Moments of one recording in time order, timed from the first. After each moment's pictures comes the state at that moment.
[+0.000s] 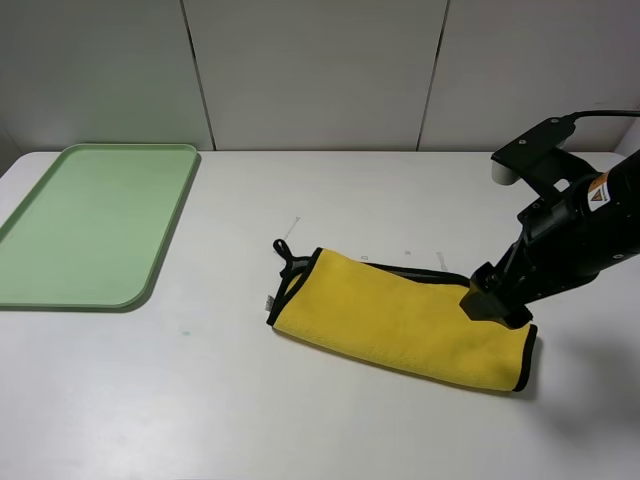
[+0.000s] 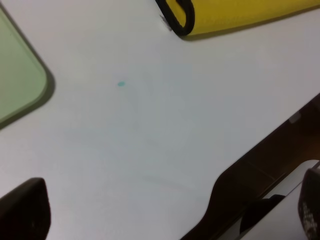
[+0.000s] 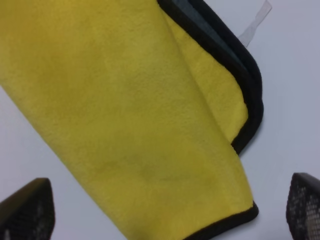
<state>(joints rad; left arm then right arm) -0.80 0.16 -0.50 0.11 1.06 -0.17 0.46 1.28 -0.66 0.02 0.63 -0.26</state>
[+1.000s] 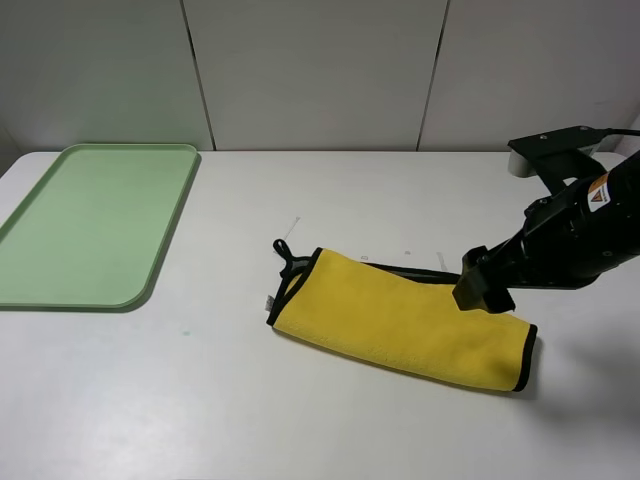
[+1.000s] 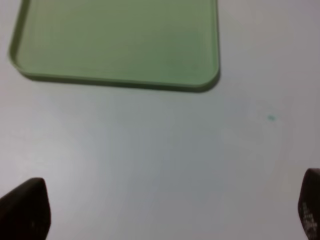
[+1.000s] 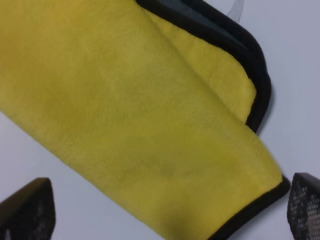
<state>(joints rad) -0.10 0.16 -0.50 0.11 1.06 -0.17 0.46 1.28 -0.66 0.03 0.64 0.02</state>
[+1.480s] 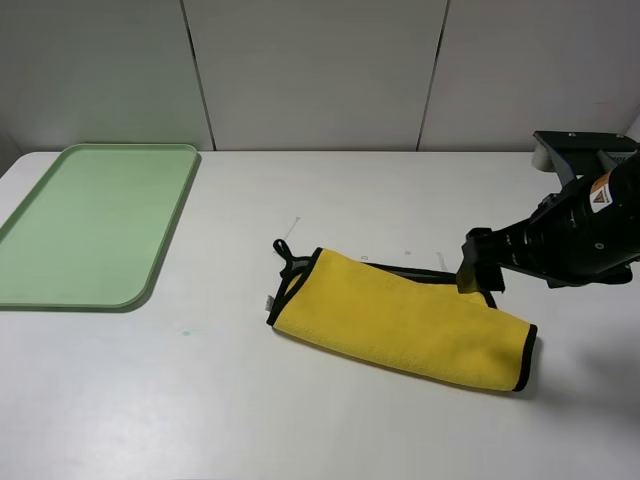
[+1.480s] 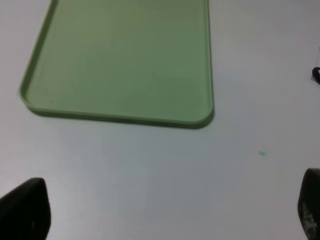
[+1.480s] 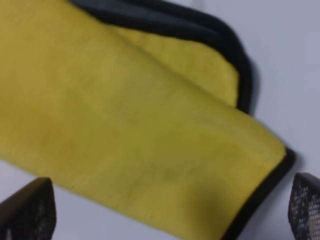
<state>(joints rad) -0.09 0.00 -0.50 0.11 1.06 -0.17 0.46 1.28 -0.66 -0.07 0.63 0.39</state>
